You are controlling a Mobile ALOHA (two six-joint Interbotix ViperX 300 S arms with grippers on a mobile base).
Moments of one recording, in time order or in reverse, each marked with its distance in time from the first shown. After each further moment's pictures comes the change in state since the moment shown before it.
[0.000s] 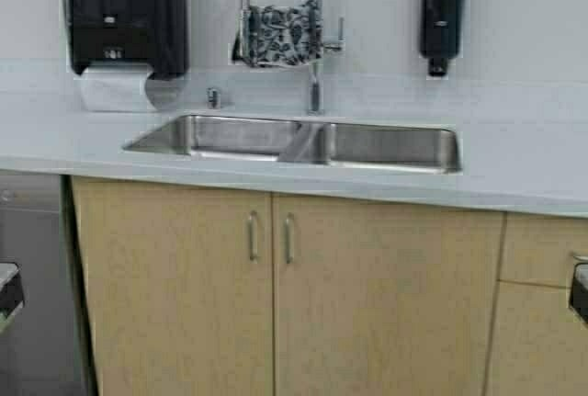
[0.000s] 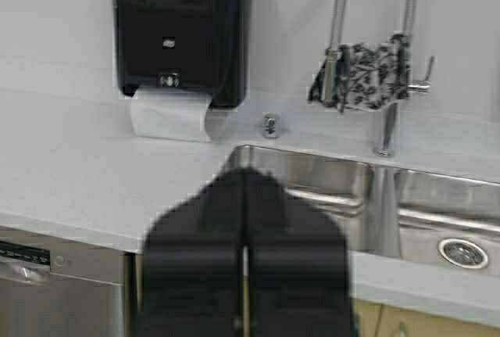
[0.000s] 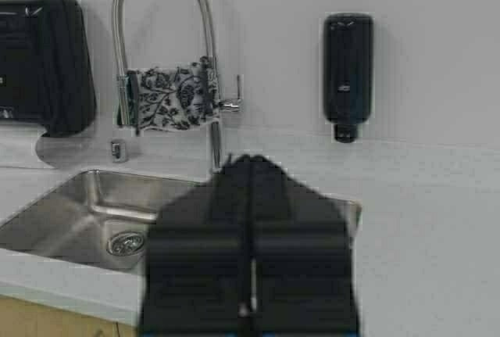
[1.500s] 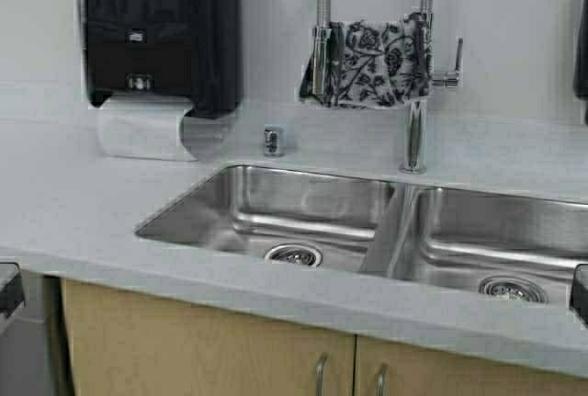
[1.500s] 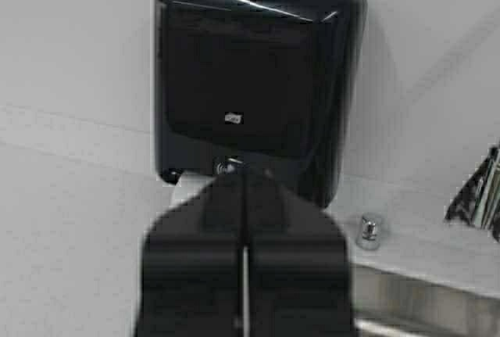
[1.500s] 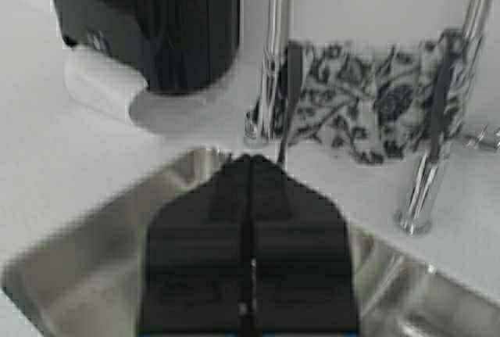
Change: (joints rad) left arm -0.014 -0.135 0.041 0.018 0.075 -0.018; right arm 0.282 0.457 -0.250 -0.014 0.083 -0.057
